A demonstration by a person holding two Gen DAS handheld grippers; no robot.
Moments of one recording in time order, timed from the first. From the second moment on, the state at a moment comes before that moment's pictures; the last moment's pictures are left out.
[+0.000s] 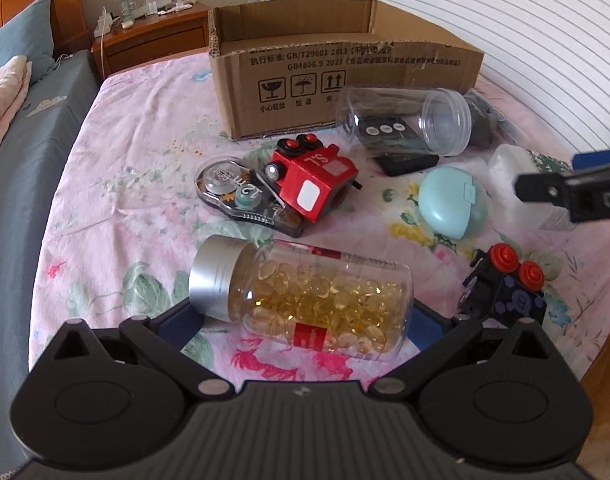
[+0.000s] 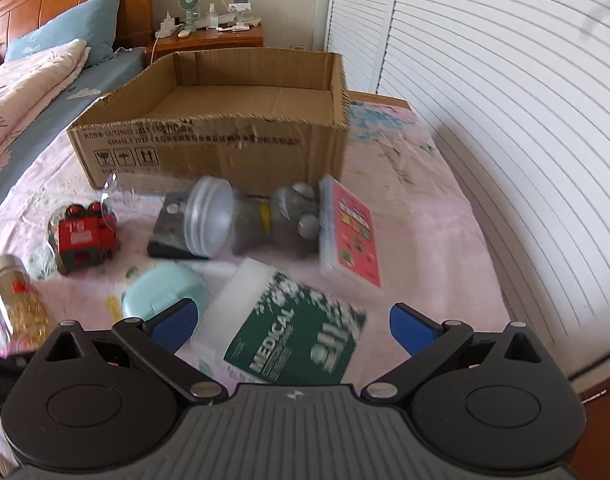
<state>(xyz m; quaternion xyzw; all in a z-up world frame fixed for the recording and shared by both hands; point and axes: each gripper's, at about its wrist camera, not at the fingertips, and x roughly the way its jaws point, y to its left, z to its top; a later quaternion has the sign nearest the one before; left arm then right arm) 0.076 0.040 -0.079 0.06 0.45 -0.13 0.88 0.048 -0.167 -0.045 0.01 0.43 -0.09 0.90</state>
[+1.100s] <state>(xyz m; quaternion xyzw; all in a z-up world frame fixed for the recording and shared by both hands) 0.079 0.033 -0.074 0.12 0.42 -0.16 0.88 0.030 -0.189 -0.071 -0.01 0.46 -0.04 0.89</state>
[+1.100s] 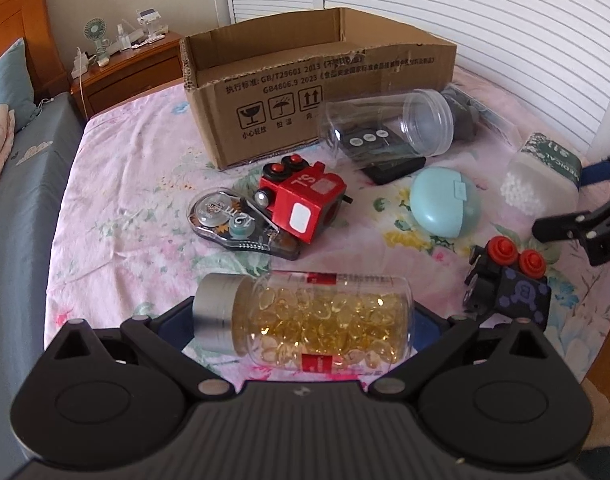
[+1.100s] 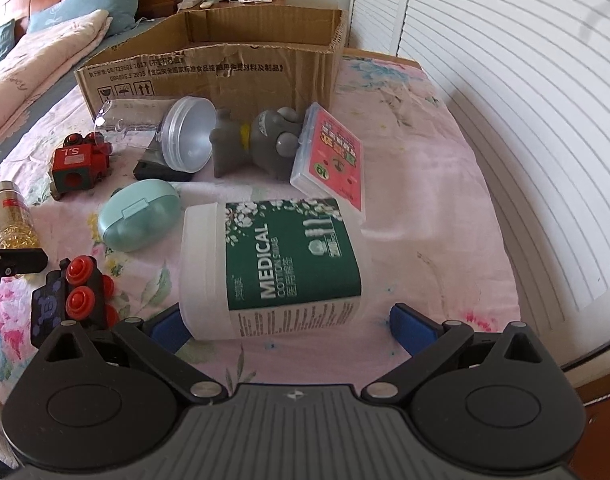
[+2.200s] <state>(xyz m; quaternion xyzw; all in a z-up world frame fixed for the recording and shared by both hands) 0.089 0.037 -0.064 0.13 0.44 -0.21 0.86 0.063 -0.180 -0.054 -0.07 0.50 -0.02 0.86</state>
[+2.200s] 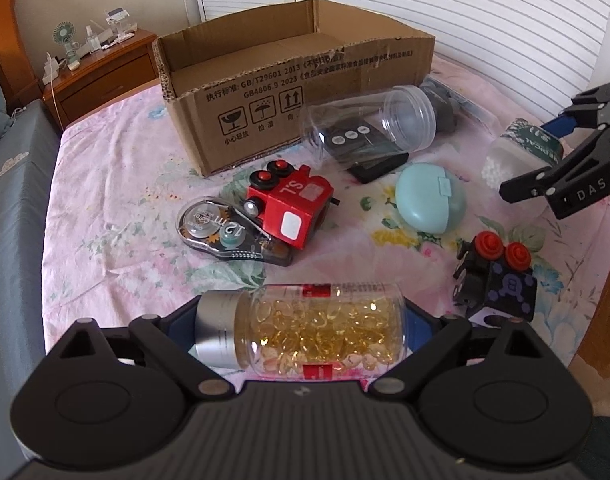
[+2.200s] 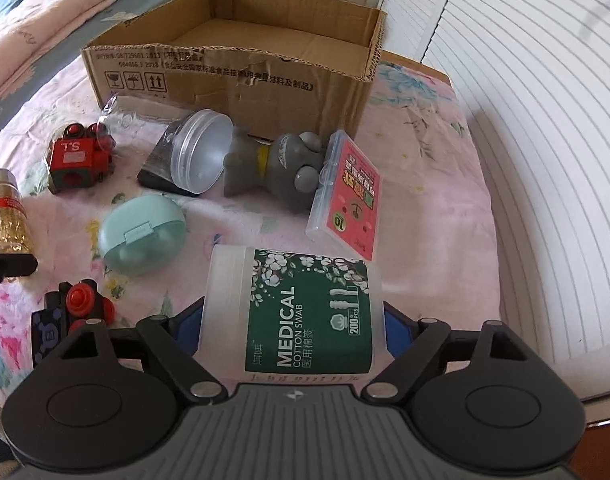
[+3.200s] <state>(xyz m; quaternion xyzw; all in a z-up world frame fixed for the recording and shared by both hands) 0.286 -0.004 0.034 0.12 0.38 -0.19 0.90 0.127 -0.172 0.063 -0.08 0.38 0.04 0.92</state>
